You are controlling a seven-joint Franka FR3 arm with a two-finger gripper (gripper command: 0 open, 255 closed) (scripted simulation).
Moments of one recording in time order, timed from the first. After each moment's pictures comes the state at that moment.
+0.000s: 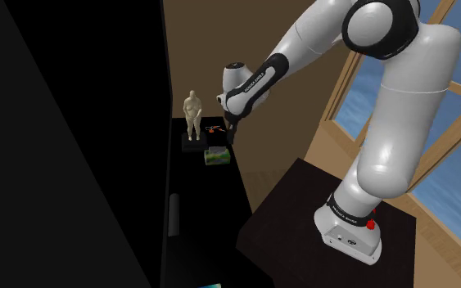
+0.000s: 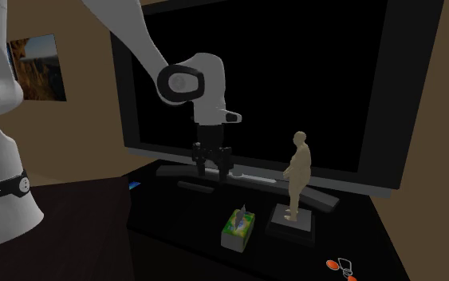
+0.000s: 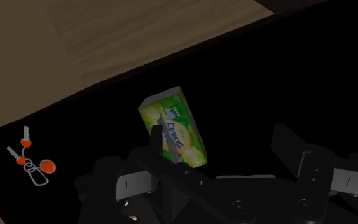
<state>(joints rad) 0.01 0.25 -0.09 -2.29 -0.13 2.53 -0.46</state>
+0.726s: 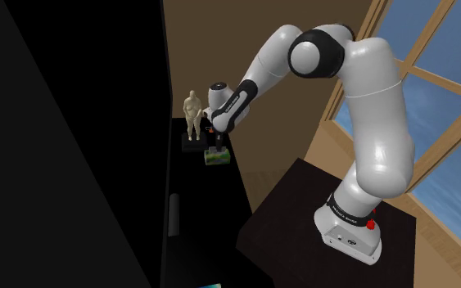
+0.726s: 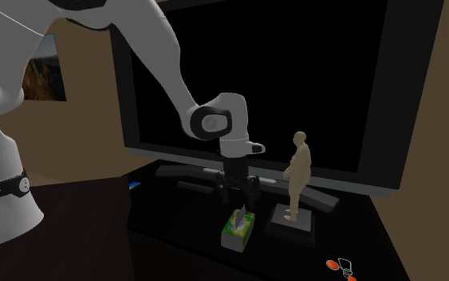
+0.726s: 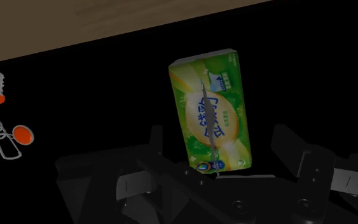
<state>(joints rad) 0.00 0.62 -0.08 -2.00 -0.18 2.65 -0.55</state>
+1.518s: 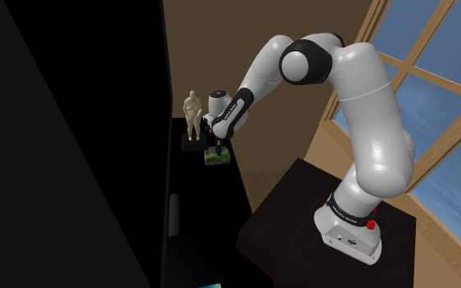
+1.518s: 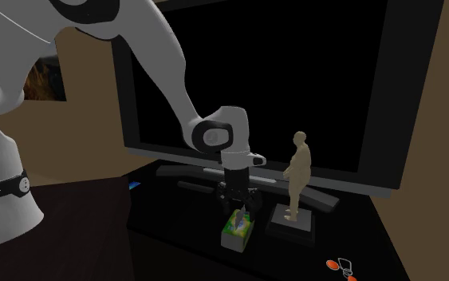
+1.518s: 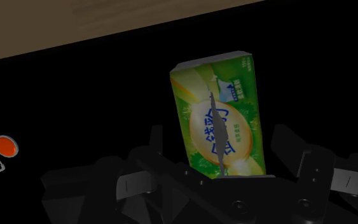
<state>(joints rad) -0.01 0.71 -0.08 -1.96 -0.19 2.70 -0.55</state>
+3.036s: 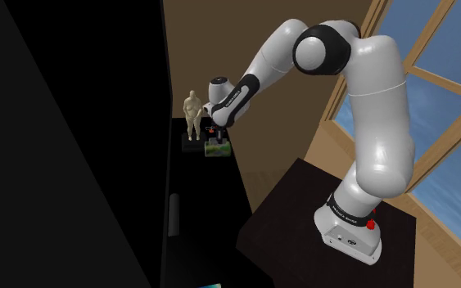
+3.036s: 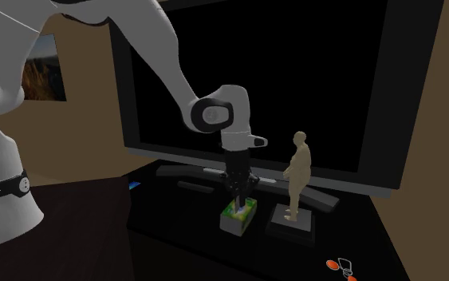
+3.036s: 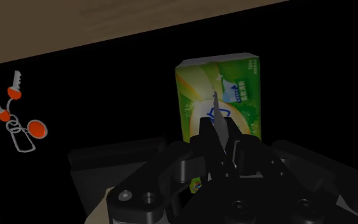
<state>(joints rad) -0.01 0.58 -0.08 -2.00 -0.18 2.61 -0.57</state>
